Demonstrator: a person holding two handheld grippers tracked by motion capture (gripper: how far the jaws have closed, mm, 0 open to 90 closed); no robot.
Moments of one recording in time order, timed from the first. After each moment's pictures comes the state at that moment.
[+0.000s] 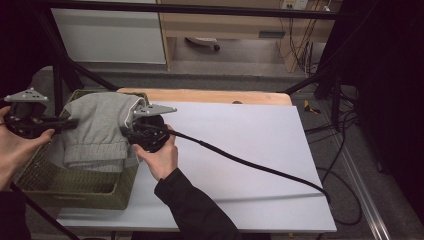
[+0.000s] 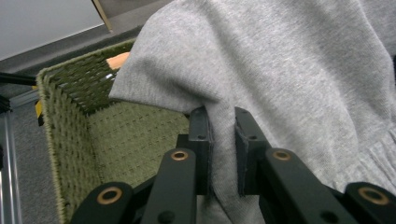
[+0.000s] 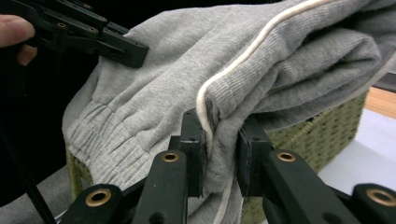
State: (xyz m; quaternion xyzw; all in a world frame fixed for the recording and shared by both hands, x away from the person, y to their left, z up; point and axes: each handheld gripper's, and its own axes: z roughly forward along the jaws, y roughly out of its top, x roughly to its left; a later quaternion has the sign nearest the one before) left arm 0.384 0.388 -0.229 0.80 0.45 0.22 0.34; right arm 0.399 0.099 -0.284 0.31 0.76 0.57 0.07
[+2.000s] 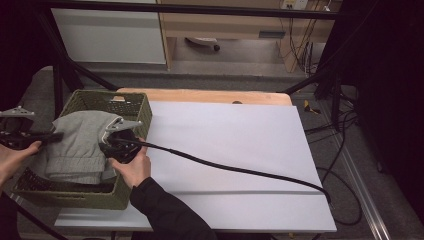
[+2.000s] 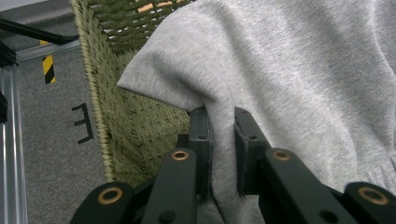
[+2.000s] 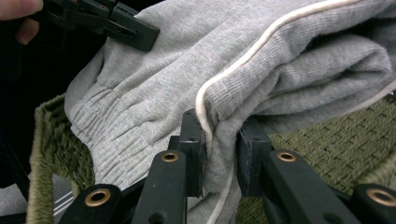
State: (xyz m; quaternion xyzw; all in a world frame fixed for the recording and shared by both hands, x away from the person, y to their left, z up) left arm 0.395 0.450 -0.295 0.78 0.50 0.20 0.32; right arm 0.407 0.175 -0.347 0.31 0.79 0.53 0.05
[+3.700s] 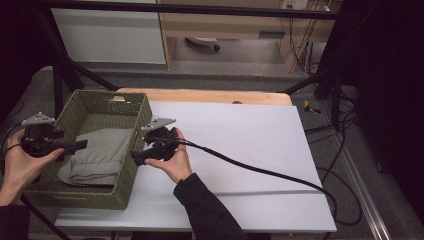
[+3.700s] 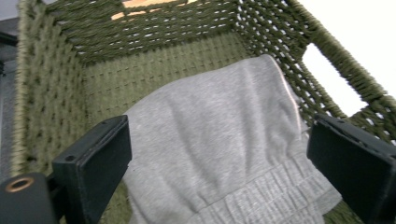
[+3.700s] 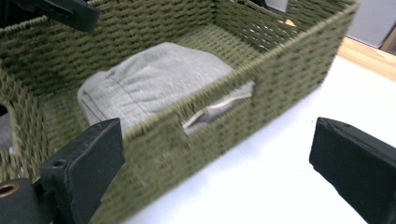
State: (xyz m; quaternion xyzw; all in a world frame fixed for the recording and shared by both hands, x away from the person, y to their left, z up) left arm 0.395 0.411 -0.317 0.77 0.50 0.21 0.35; right arm 0.413 0.083 -0.339 0.30 0.82 0.47 0.11
